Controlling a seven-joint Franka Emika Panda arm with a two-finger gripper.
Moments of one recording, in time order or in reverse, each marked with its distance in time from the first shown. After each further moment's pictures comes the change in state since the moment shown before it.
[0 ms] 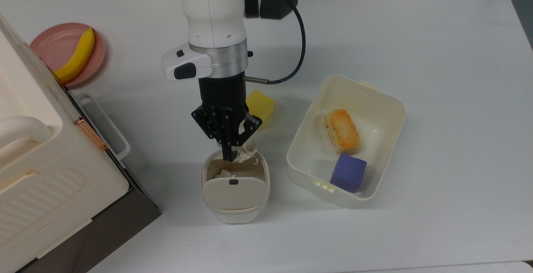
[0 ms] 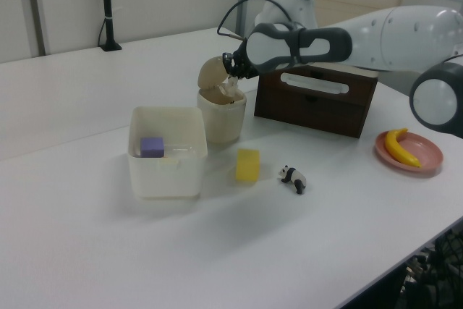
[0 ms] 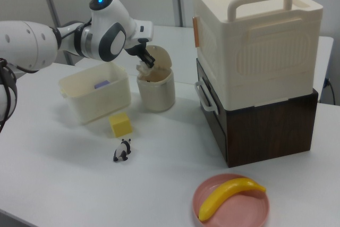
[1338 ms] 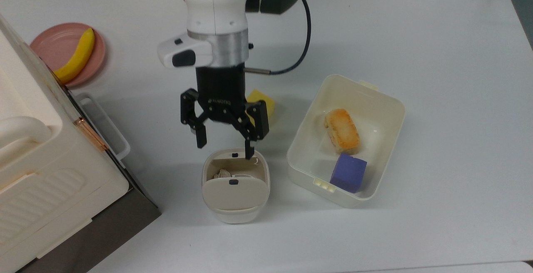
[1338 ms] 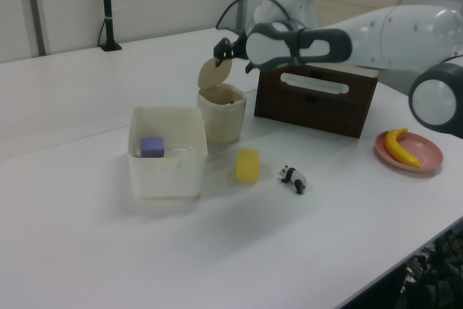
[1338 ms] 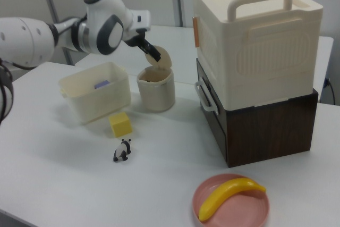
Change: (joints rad) arm -0.001 -0.029 0.000 0.019 -0.056 0.014 -0.002
